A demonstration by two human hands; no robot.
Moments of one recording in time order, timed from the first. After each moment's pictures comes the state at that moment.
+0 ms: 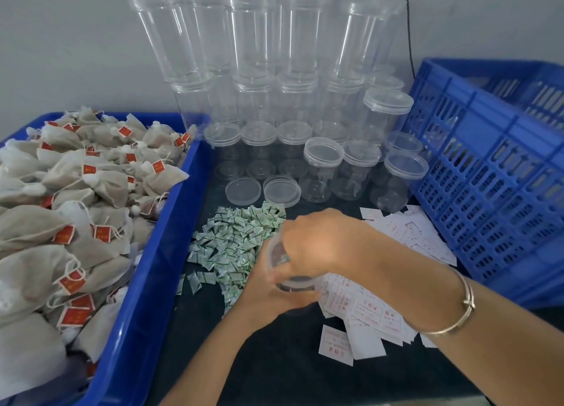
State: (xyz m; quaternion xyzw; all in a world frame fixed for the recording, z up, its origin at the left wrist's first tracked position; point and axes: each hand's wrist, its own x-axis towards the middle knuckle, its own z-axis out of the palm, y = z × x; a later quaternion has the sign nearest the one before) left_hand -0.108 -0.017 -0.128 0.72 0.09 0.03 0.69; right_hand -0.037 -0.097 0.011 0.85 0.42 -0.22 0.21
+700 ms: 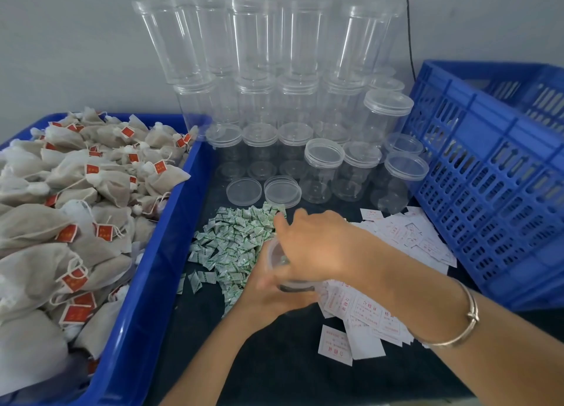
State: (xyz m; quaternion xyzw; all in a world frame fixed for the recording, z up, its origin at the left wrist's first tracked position) left_hand -0.102 -0.015 -0.142 0.73 0.06 0.07 0.67; right_hand -0.041 -0.105 0.000 0.86 0.45 -0.18 0.16
